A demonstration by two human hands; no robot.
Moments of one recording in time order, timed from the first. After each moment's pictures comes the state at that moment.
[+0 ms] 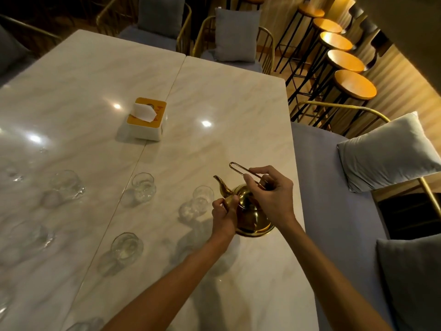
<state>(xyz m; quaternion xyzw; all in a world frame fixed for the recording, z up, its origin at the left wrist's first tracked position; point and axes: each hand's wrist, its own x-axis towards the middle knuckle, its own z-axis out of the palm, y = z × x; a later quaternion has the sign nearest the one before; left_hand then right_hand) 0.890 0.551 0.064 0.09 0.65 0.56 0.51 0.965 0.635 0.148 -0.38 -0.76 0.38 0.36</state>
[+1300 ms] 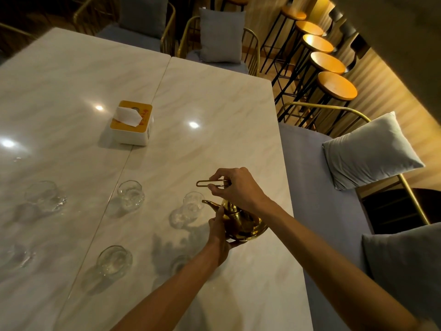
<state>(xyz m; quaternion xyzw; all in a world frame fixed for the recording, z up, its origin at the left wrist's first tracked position) 0.894 0.562 0.043 -0.14 0.50 0.58 0.63 0.904 0.660 0.148 -0.33 -0.90 0.27 0.09</state>
